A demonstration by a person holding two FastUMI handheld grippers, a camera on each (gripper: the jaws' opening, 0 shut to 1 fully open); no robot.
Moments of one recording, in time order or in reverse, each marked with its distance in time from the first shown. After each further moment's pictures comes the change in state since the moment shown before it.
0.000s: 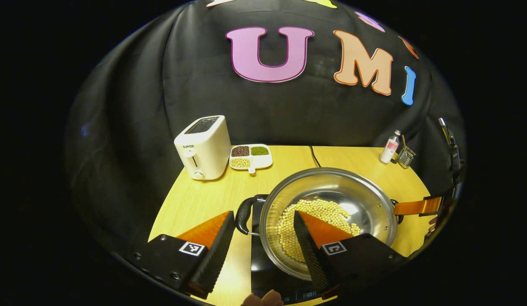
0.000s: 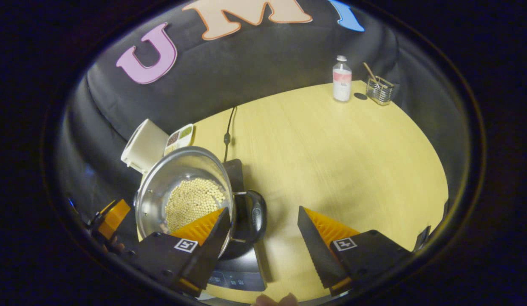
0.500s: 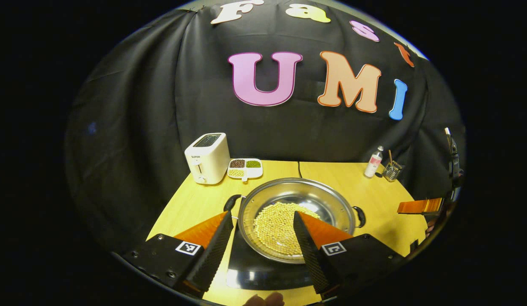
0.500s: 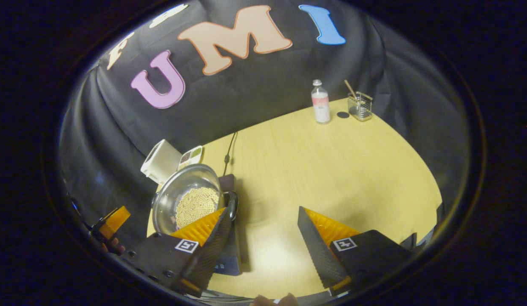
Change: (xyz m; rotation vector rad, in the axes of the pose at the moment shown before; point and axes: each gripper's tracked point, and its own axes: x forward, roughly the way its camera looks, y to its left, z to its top) left arm -0.107 -0.064 0.014 -0.048 -0.123 0.039; right arm -0.093 -0.078 0.021 -0.001 -0.168 0.101
